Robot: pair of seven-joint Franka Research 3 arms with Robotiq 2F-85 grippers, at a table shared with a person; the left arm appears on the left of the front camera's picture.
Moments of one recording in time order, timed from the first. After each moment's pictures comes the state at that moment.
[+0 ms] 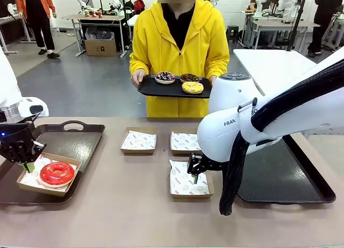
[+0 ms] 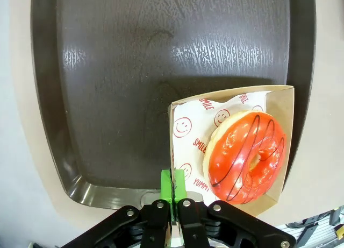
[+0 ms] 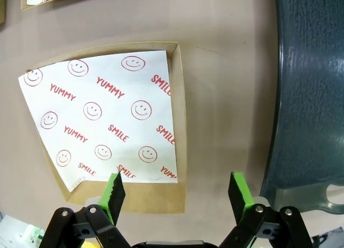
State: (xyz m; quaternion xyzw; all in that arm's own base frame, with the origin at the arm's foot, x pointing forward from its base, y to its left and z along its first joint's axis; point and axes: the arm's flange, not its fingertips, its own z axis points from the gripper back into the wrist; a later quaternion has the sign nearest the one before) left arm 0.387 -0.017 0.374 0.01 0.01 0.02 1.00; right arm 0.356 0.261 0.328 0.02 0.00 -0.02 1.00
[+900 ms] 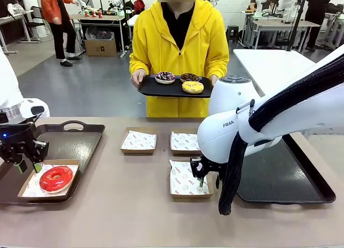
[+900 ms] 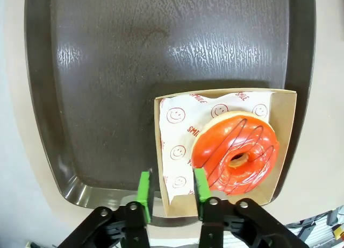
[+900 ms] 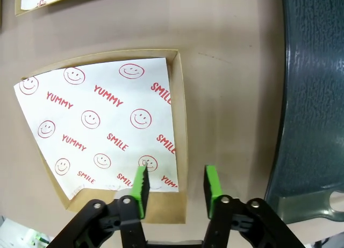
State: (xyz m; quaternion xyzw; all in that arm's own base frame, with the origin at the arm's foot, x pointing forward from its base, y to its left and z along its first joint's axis) left arm 0.388 -0.018 0.371 0.01 0.02 0.02 1.00; right arm 0.361 0.260 0.321 0.03 0.00 -0.02 1.00
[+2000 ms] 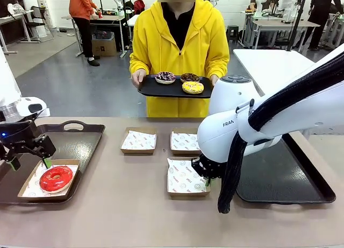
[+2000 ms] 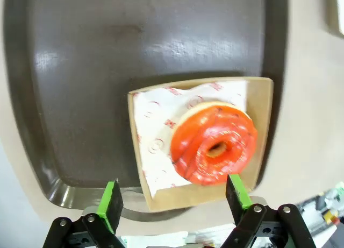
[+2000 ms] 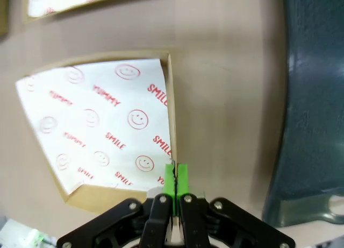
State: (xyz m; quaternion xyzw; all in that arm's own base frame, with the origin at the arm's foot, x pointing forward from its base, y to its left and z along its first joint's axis) left arm 0.383 -0.014 0.378 -0.06 0.02 0.00 1.00; right arm 0.363 0.264 0.330 0.04 -0.02 -0.02 1.00
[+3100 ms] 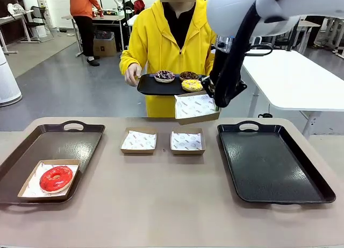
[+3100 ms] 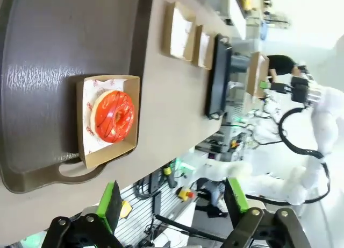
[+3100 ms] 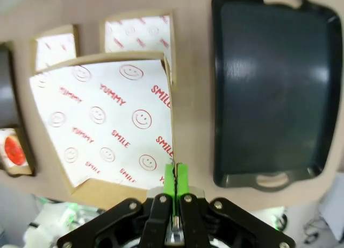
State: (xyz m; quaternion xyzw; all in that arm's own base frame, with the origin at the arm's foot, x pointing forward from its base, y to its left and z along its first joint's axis) left arm 0.342 0.184 0.433 -0.50 -0.04 0.08 0.86; right arm 0.479 0.244 0.537 0.03 -0.02 -0.02 1.00
